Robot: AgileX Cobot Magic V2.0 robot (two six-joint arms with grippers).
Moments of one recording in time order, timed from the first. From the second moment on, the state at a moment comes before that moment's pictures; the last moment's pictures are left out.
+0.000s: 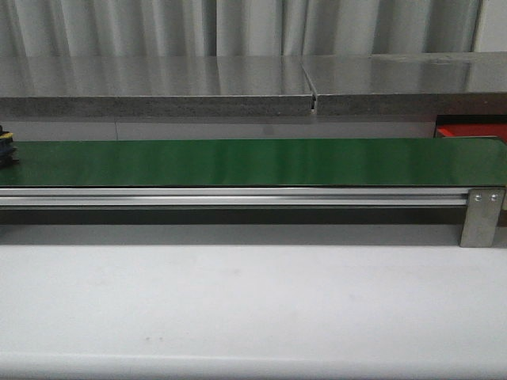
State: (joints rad) left arm 0.66 2.13 -1.66 -0.28 0.81 0.18; right arm -0.21 0.87 -0.82 0.54 0.56 -0.76
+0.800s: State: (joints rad) left arm 0.66 2.10 -1.66 -0.28 0.81 0.18; right arm -0.21 0.87 -0.82 0.54 0.56 -0.76
